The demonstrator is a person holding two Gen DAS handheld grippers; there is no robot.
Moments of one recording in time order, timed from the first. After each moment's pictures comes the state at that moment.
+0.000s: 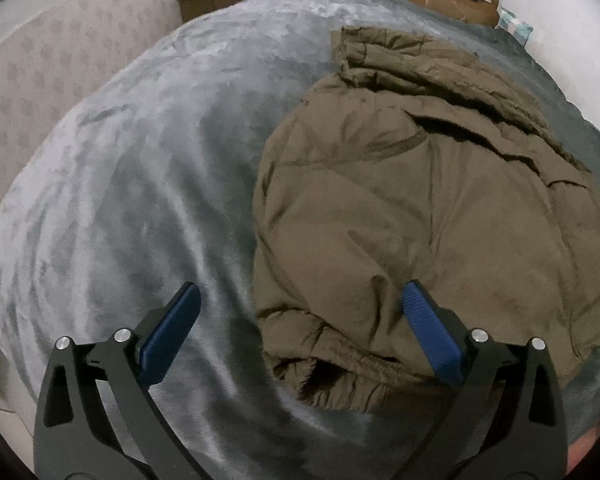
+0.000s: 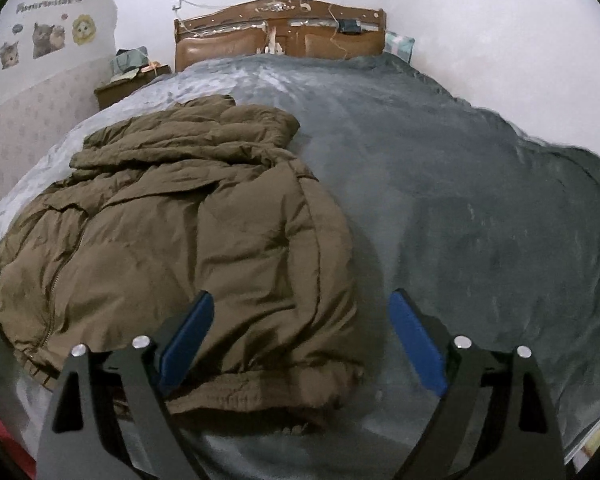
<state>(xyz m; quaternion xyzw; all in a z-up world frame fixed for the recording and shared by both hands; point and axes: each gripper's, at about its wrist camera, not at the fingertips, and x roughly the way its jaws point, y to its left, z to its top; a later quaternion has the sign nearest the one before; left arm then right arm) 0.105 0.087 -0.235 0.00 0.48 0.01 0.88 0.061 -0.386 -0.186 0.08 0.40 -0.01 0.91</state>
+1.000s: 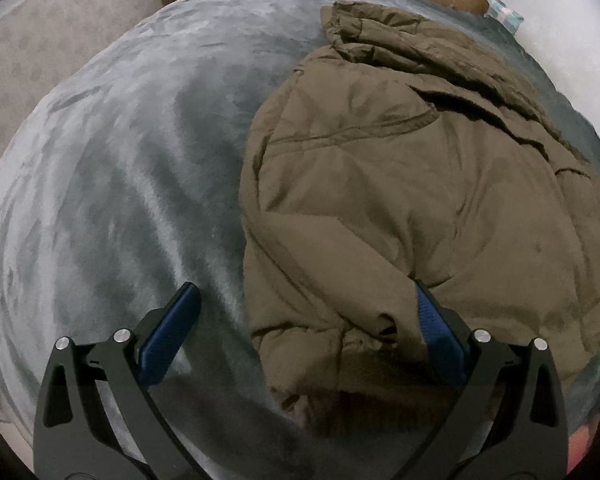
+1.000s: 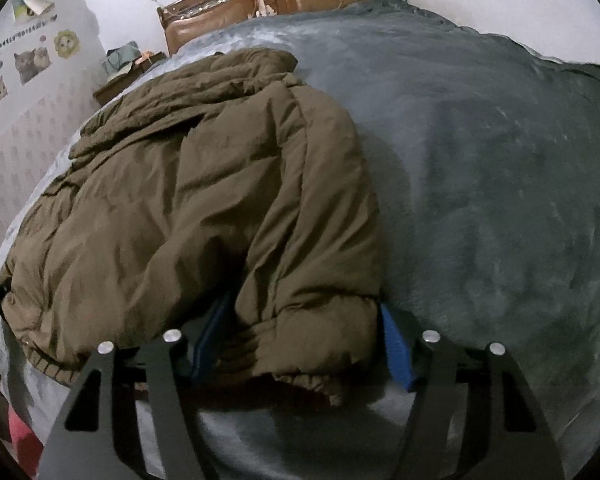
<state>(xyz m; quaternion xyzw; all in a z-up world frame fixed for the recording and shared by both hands) 0.121 0.092 -0.258 0.00 0.50 -0.02 0.87 0.062 -0.387 -0.254 0.16 0.46 0.02 0.87</state>
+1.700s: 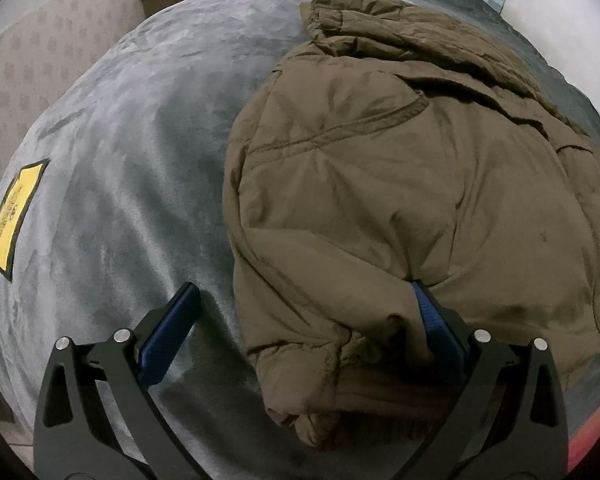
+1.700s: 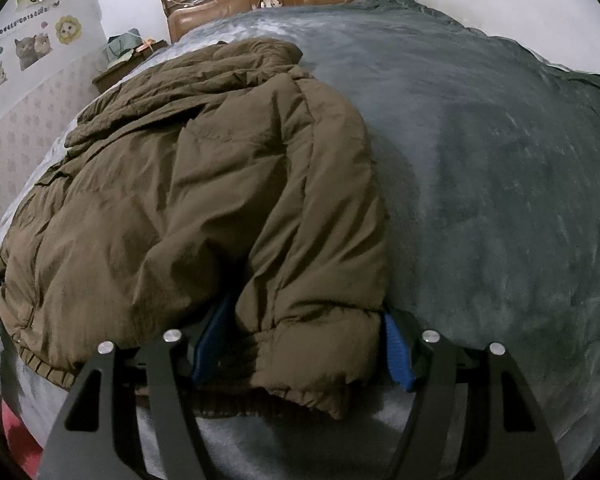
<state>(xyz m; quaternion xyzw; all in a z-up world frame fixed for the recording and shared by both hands) 0.128 0.083 -0.261 0.04 0.50 -0.03 0.87 0.073 -0.384 -0.255 0.15 0.47 0.03 0.87</state>
